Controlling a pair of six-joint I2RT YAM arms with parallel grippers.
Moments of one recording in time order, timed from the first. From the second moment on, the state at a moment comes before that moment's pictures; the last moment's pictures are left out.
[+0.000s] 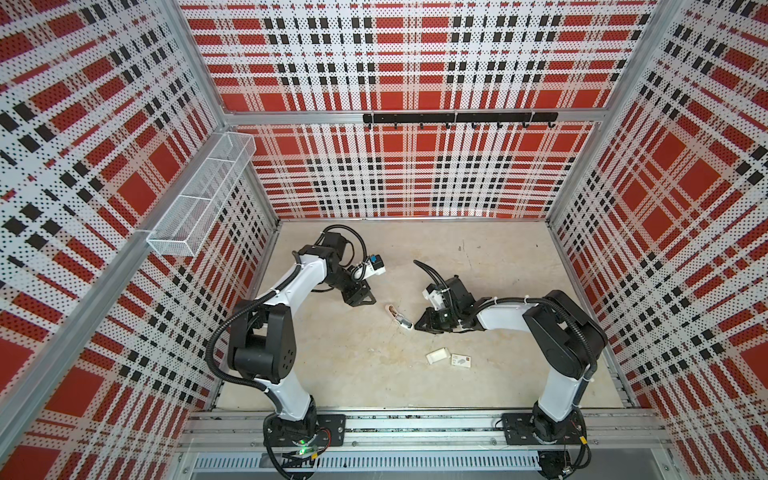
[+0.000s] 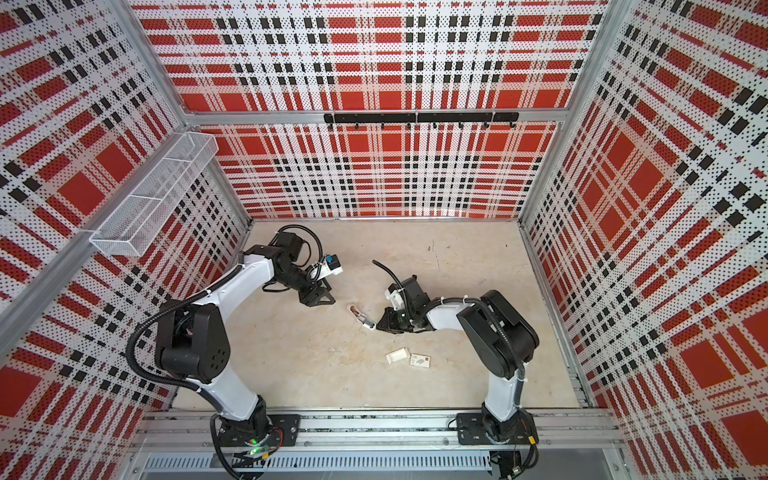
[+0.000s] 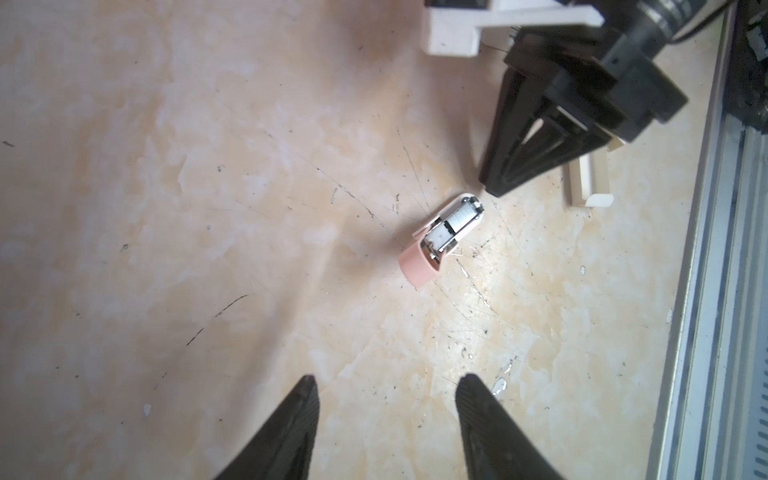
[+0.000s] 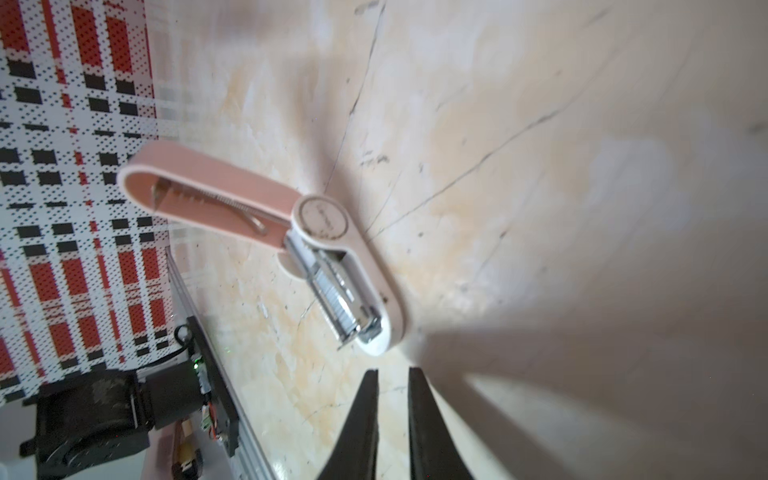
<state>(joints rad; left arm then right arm) -0.17 1.71 1.33 -0.95 0.60 0.92 0.66 1.82 0.87 0.02 -0.56 0.64</state>
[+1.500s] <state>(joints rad) -0.24 1.72 1.22 -0.88 0.57 0.95 0.66 1.78 0.85 0.00 -0.58 0.64</state>
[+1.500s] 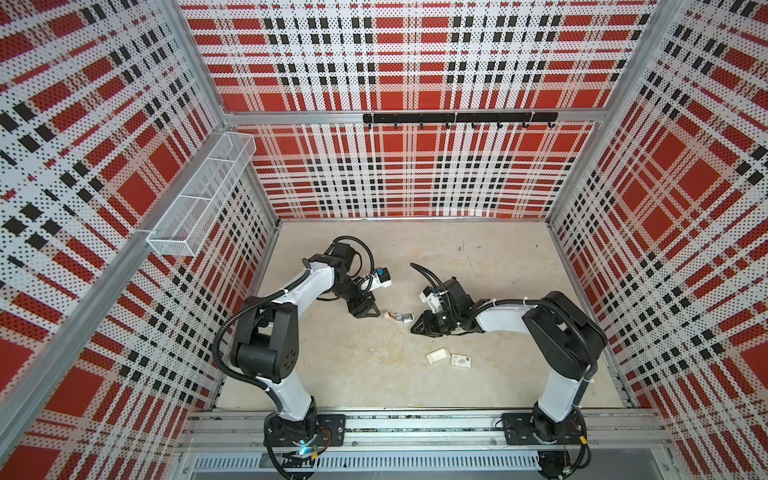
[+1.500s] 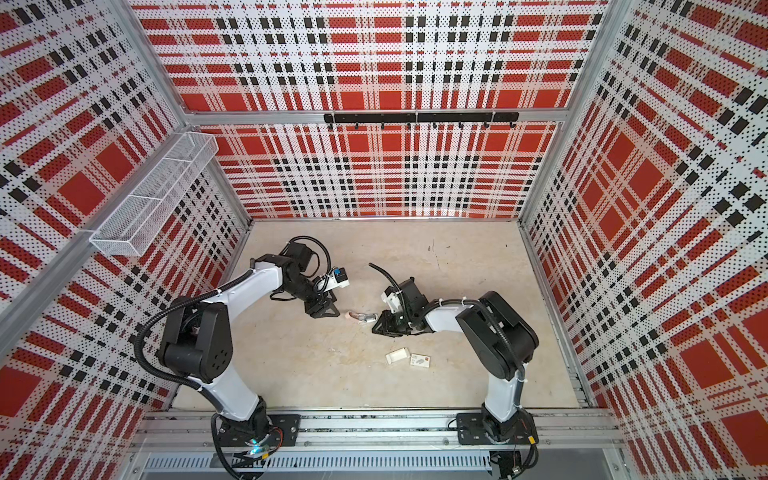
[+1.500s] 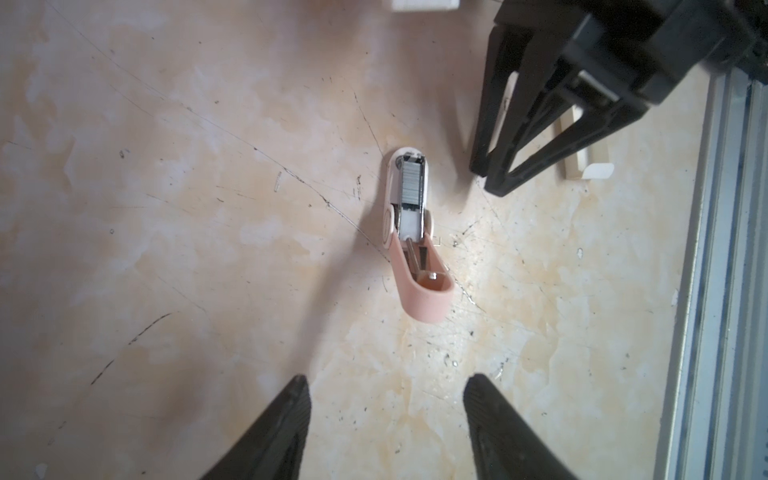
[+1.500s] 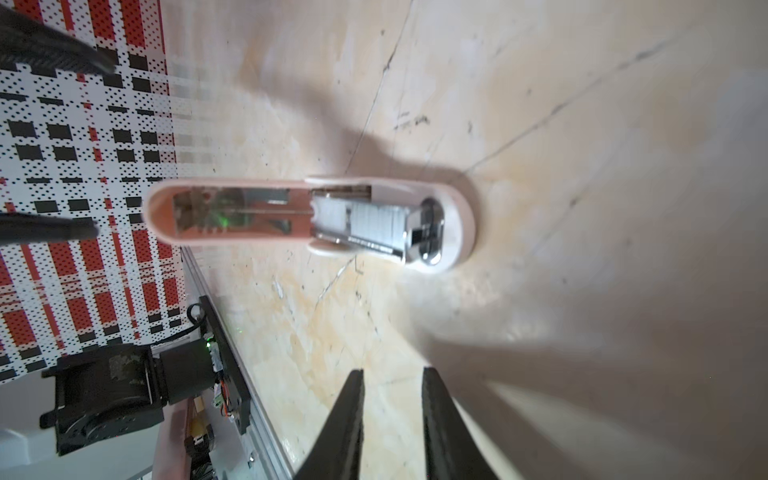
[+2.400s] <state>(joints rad) -0.39 1.72 1.14 -0.75 0.42 0.96 0.56 1.87 0.94 0.06 -0.59 0.68</state>
